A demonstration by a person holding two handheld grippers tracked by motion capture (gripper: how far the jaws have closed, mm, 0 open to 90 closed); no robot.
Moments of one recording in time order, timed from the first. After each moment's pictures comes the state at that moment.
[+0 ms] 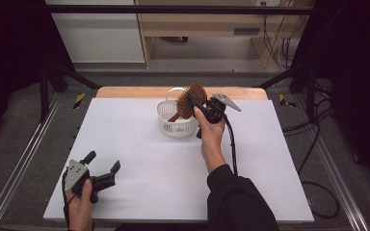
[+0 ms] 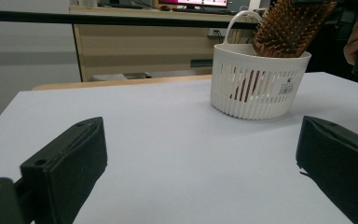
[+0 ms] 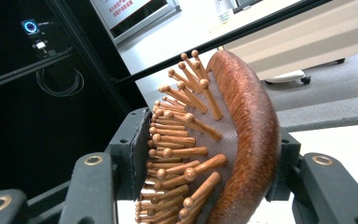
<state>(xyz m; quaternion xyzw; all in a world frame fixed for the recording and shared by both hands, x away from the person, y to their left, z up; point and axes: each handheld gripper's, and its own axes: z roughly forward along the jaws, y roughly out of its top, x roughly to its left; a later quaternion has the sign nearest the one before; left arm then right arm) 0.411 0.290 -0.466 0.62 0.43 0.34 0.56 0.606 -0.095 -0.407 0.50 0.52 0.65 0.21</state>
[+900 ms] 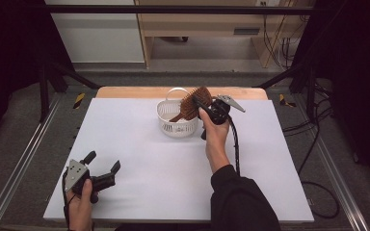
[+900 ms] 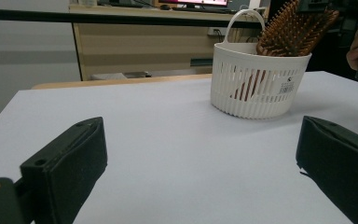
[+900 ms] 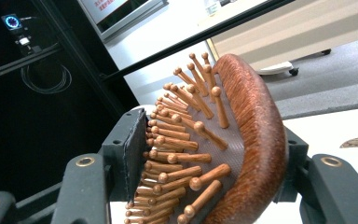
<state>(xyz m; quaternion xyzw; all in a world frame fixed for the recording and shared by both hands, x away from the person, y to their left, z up) 0.411 0.289 -0.466 0.62 0.43 0.34 0.56 0.609 -0.110 -0.416 0.52 0.52 0.64 0.20</state>
